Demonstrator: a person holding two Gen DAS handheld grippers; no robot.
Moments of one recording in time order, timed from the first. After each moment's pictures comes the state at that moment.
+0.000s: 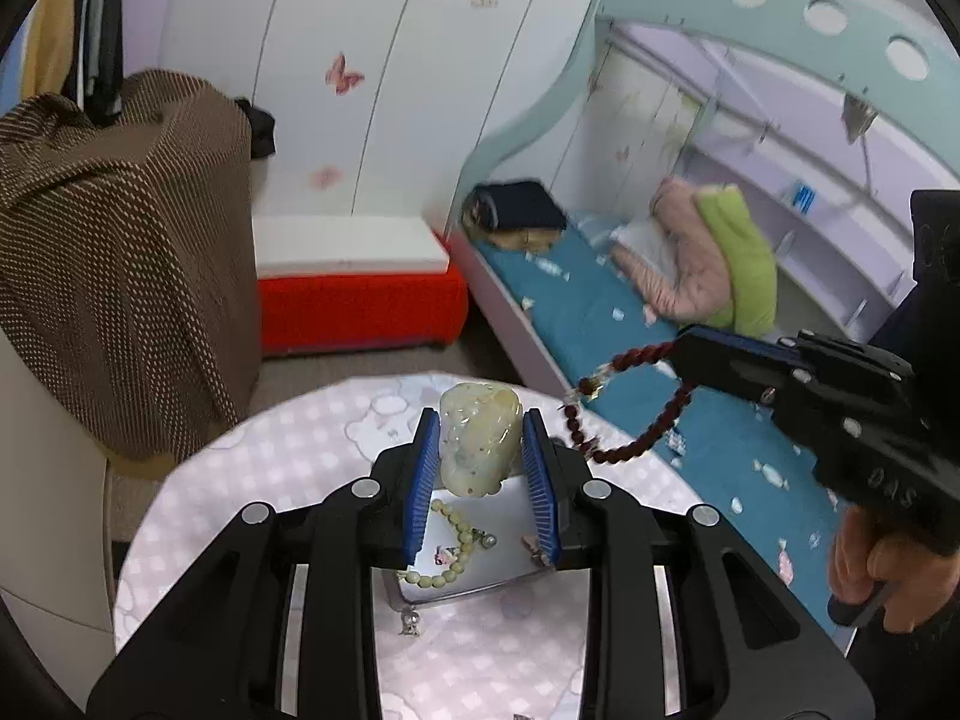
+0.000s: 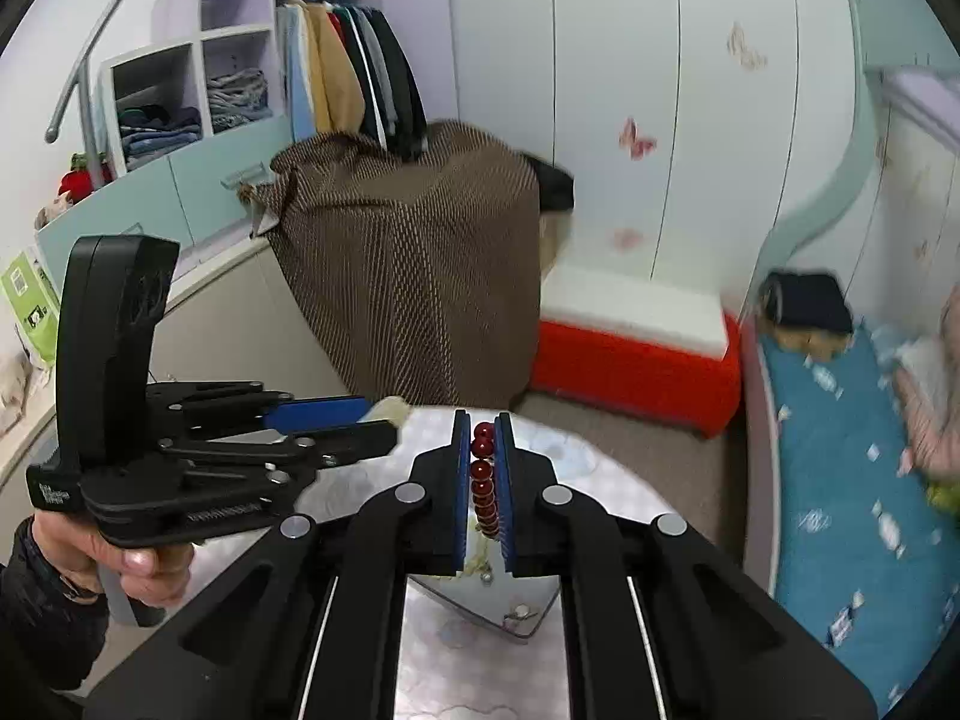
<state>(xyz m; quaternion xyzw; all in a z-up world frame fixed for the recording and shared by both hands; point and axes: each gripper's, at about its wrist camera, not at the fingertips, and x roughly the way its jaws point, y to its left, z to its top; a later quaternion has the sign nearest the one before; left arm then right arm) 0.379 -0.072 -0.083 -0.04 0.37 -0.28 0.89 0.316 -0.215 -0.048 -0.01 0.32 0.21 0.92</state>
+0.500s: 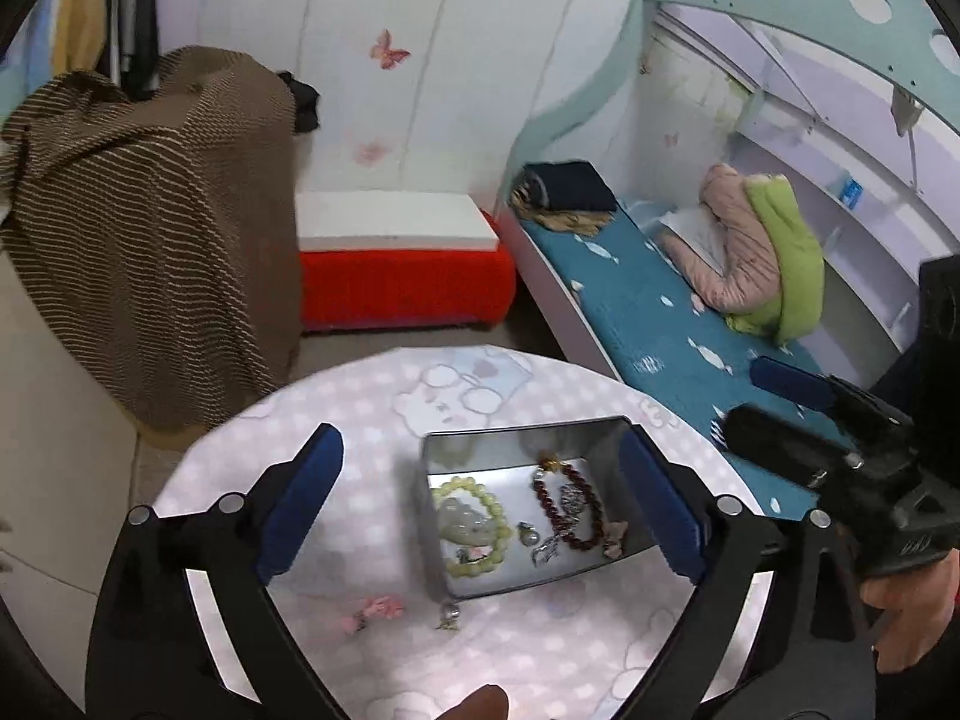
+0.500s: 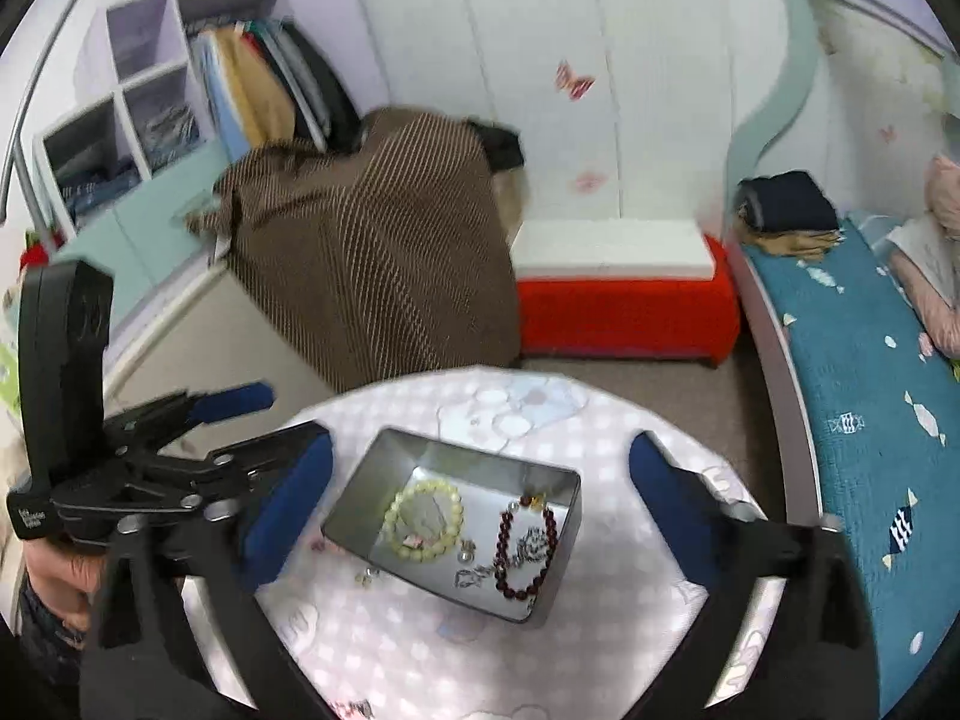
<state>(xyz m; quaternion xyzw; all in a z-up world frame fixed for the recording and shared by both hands) 0.380 -0.057 -0.105 -0.03 0.38 -0.21 0.90 0.319 -0.246 -0.083 0.09 0.34 0.16 0.92</state>
